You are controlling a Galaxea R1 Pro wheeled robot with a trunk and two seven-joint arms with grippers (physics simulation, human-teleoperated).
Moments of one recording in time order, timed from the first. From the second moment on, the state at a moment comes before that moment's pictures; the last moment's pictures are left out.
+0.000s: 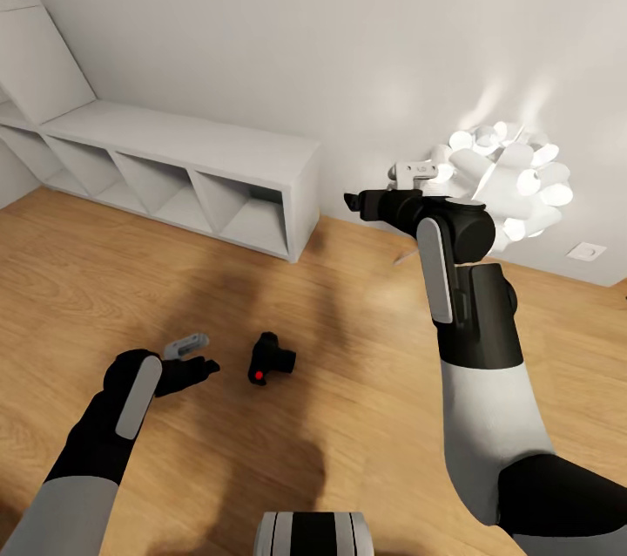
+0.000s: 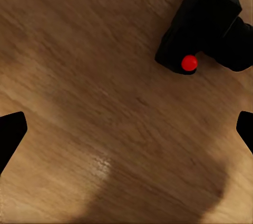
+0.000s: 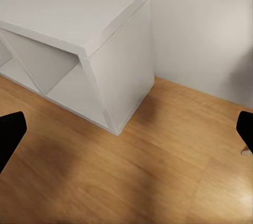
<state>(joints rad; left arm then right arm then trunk) -0.59 0.07 0.10 -1.21 0.48 1.04 0.24 -1.03 0.17 0.11 -1.60 -0.07 1.04 -0.01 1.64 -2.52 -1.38</state>
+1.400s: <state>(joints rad) -0.56 0.10 0.10 -1.23 0.63 1.04 0.39 -1.11 0.17 0.11 -1.61 -0.07 1.04 0.00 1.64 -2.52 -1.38</state>
